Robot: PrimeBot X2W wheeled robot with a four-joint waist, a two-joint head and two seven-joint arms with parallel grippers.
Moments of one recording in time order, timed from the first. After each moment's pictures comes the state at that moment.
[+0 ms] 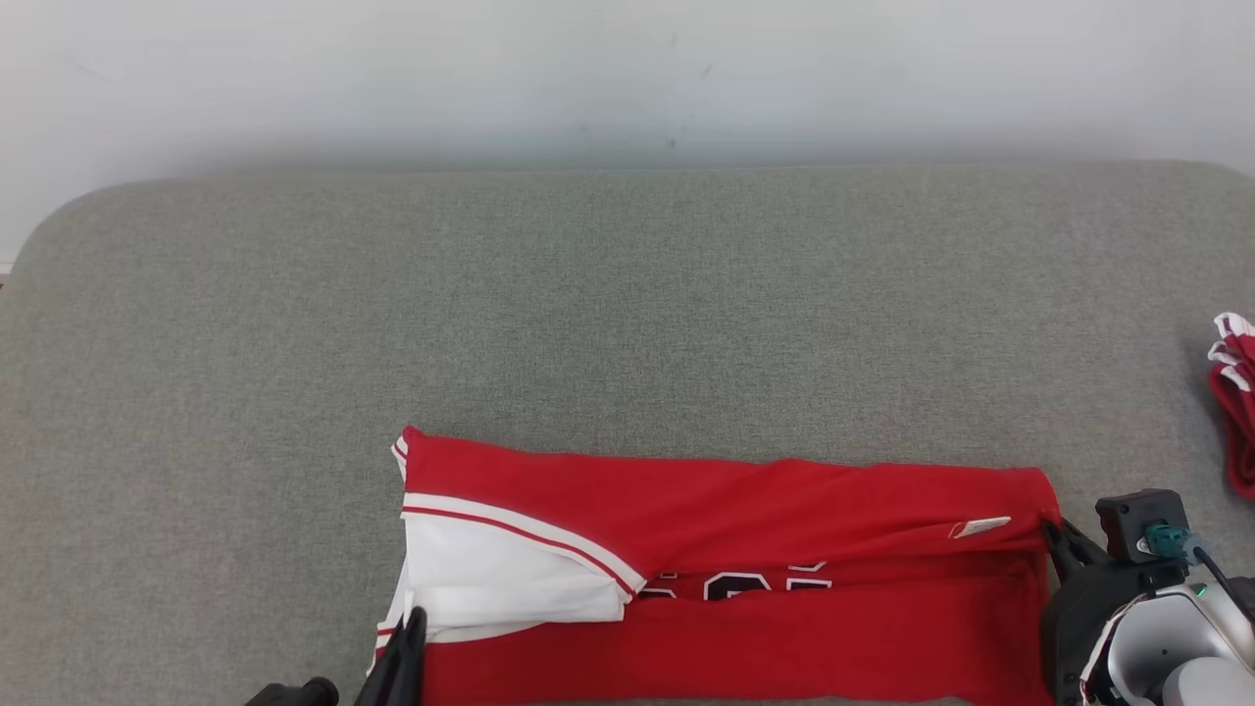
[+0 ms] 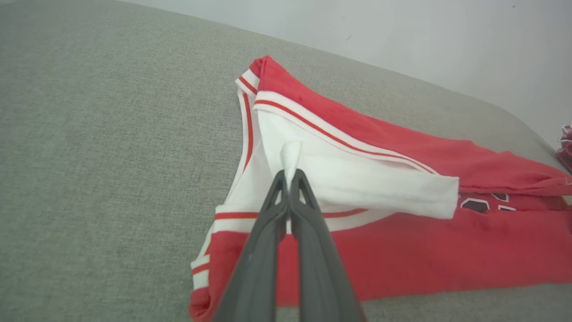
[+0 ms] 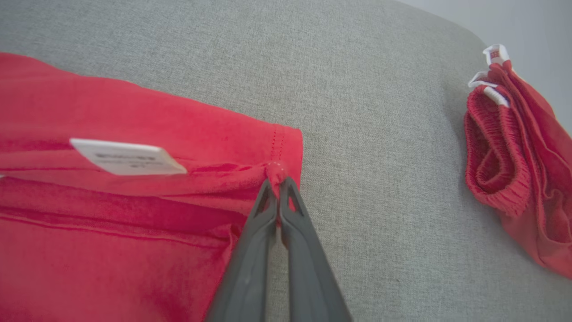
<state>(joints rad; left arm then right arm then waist) -0.01 0.23 -0.34 0.20 -0.55 0.02 -0.22 -0.16 -0.30 0.03 0.29 0.09 0.13 0.31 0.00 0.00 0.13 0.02</state>
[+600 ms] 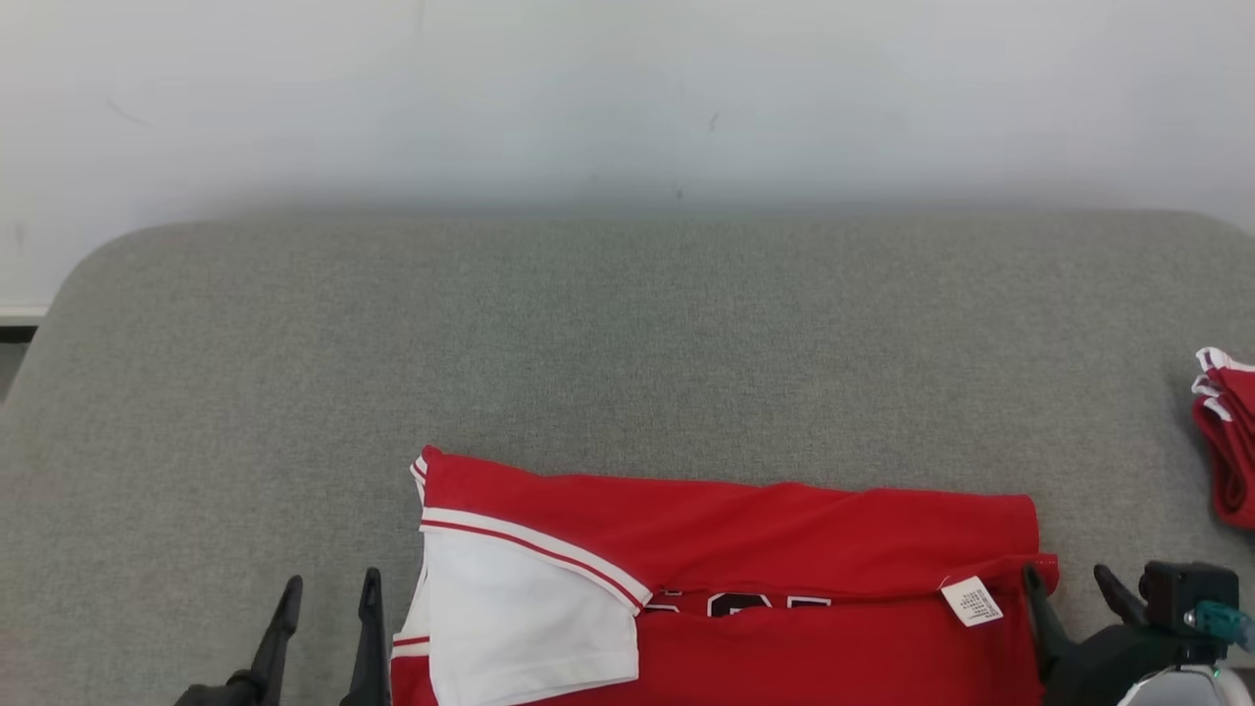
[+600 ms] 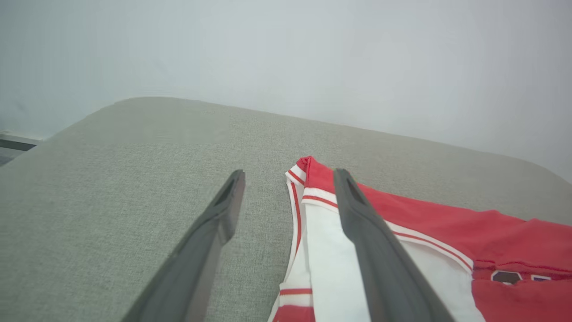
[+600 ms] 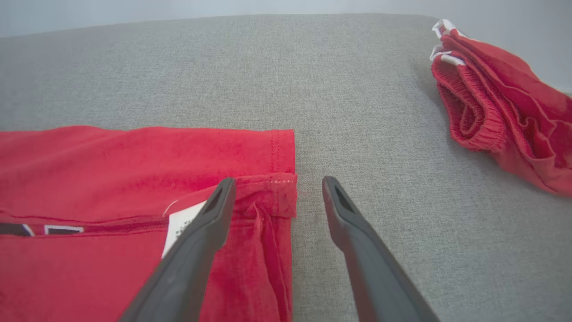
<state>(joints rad) 0.02 0.21 -0.21 0.15 -0.45 0.04 -0.26 -0.03 -0.16 -0.13 0.20 0.14 0.13 0.24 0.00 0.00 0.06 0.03</state>
